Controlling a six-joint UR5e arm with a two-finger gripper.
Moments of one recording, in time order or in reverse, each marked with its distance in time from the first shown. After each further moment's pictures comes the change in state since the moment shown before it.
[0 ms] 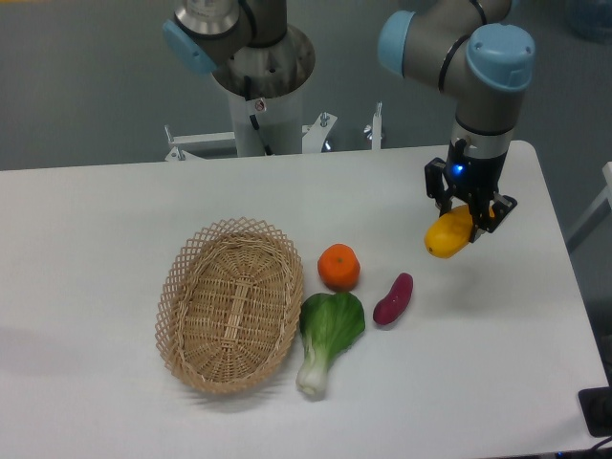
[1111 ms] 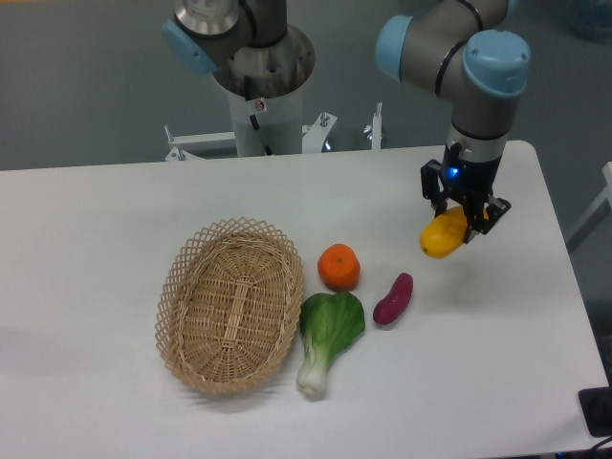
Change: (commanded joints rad) arm 0.000 -0.020 -0.037 0.024 0.003 0.021
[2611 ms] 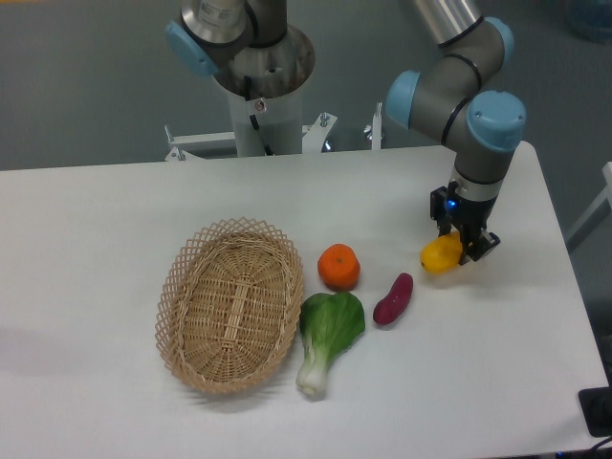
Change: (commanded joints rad) arm 0.041 -0.152 -0.098 0.178 0.038 0.253
